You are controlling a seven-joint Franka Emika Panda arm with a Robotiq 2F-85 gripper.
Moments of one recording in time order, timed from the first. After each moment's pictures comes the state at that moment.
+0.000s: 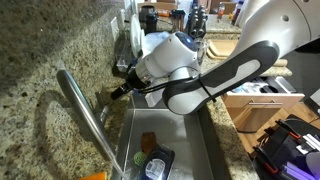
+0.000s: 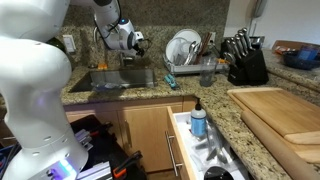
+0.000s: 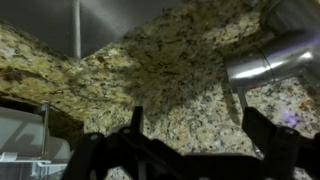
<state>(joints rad) 0.56 0.71 0.11 -1.65 -0.09 3.14 0.28</state>
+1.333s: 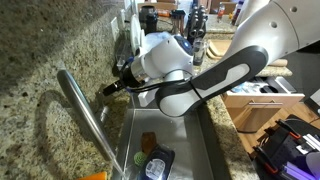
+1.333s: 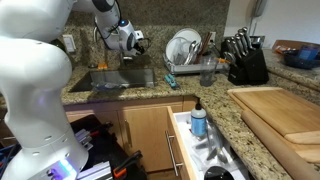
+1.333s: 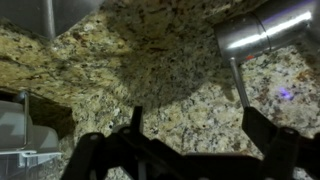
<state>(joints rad) 0.58 0.77 0.10 -1.57 -0.01 3.22 0.27</state>
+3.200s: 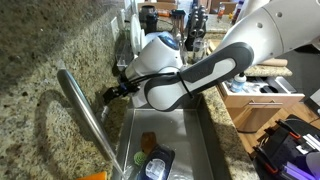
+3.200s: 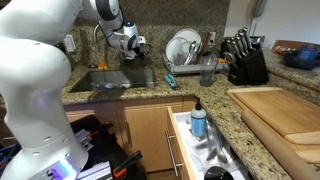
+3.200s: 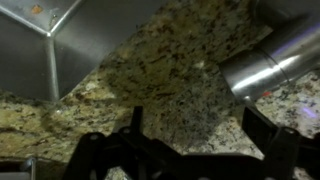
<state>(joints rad) 0.55 0.85 0.16 -1.42 0.09 2.97 0.28</state>
